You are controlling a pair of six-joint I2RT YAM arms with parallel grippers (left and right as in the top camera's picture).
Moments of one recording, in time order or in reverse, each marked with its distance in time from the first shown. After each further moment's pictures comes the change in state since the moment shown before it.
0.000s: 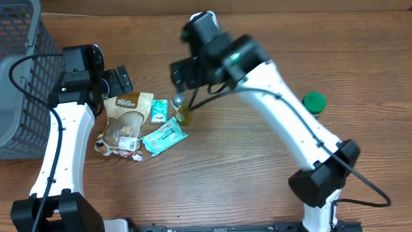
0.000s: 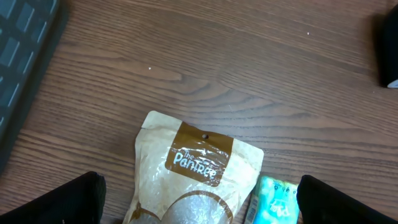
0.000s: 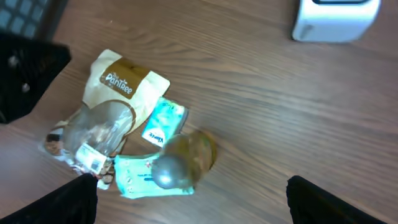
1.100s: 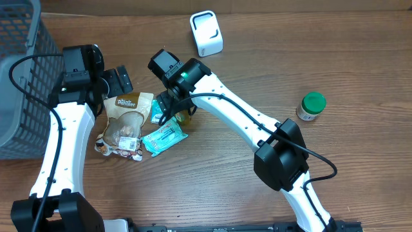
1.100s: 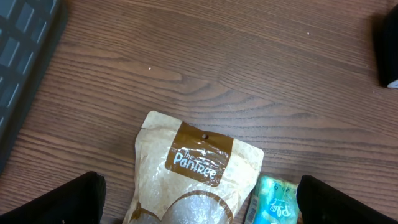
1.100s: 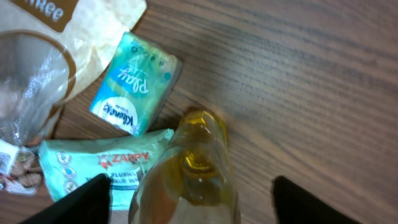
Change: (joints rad) left arm 0.000 0.000 0.000 0.000 0.000 0.000; right arm 0.113 0.278 -0.003 -0.004 0.079 -0.001
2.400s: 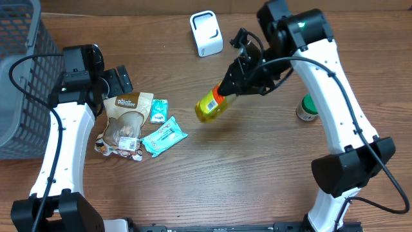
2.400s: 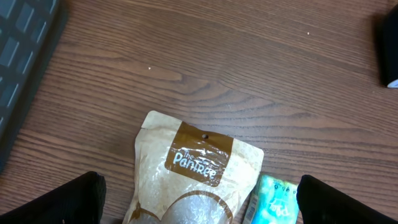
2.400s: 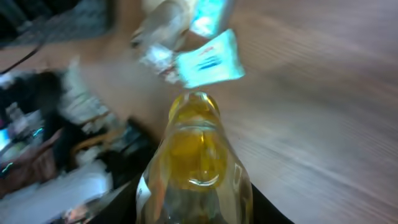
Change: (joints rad) left arm 0.000 0.000 0.000 0.000 0.000 0.000; right arm -0.456 -0.318 -0.007 -0.465 -0.747 -0.252
